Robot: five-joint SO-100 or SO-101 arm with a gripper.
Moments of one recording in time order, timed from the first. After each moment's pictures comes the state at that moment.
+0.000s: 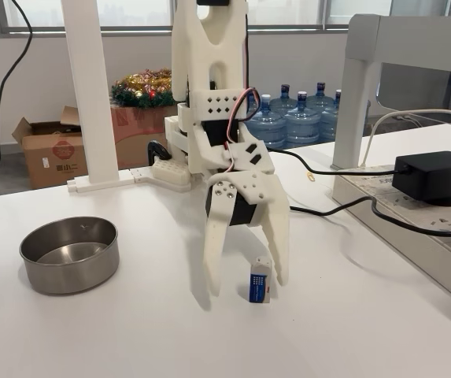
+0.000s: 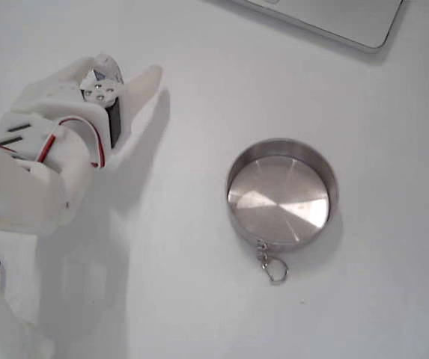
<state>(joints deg) 5.1 76.1 150.0 -44.6 87.7</state>
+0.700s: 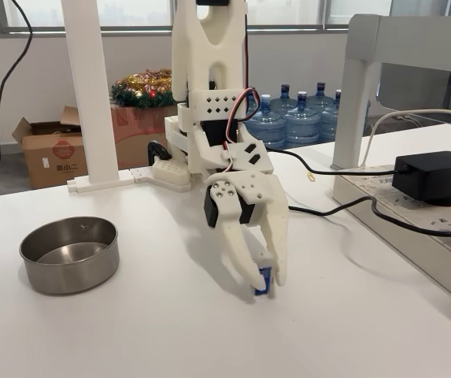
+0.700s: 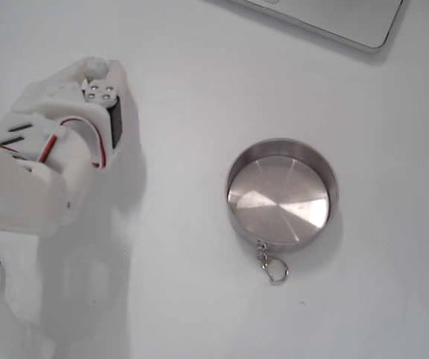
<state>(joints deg) 6.9 76.1 150.0 -44.6 87.7</state>
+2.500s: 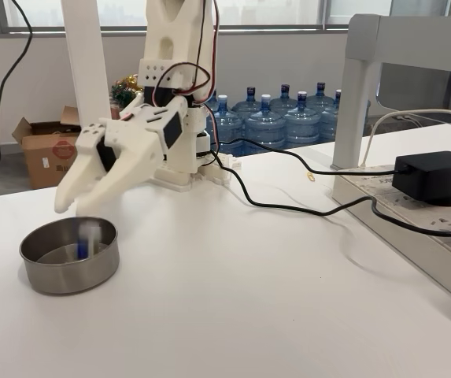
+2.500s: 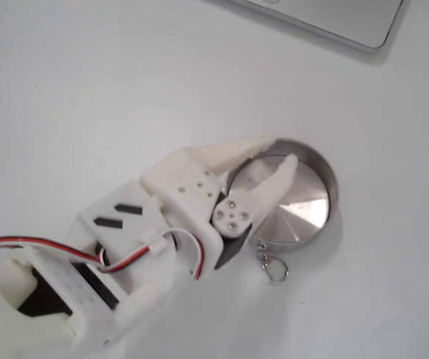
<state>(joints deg) 43.0 106.3 170.9 -44.6 87.7</state>
